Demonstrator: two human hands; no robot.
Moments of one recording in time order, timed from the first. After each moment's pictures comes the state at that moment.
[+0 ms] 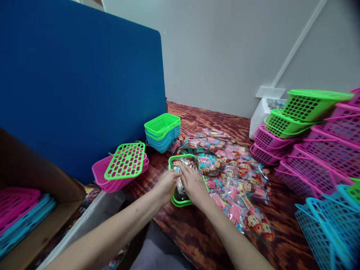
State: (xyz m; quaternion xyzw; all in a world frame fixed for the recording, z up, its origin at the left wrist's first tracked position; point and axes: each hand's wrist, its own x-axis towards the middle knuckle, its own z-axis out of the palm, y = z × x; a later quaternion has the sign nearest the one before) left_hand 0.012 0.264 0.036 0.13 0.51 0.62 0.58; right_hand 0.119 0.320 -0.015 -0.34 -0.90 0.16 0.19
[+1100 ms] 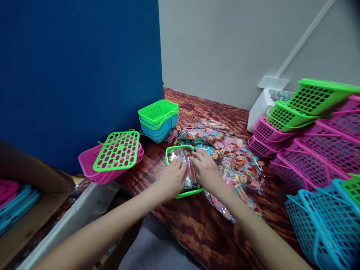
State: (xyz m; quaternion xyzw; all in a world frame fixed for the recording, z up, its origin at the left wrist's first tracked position) left_hand 0.005 0.267 0.005 0.70 0.63 0.30 0.15; right_hand 0.156 0.364 0.007 -0.29 -0.94 0.07 0.19
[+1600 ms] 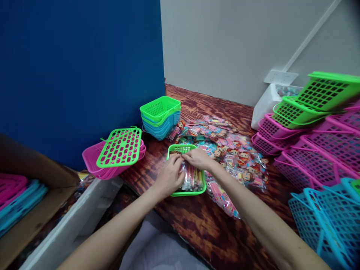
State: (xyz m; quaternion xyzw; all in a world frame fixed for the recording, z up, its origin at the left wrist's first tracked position) left_hand -0.004 0.256 -0.012 0.69 0.63 0.33 0.08; right_hand 0.110 0.401 0.016 -0.28 -0.95 0.16 -0.01
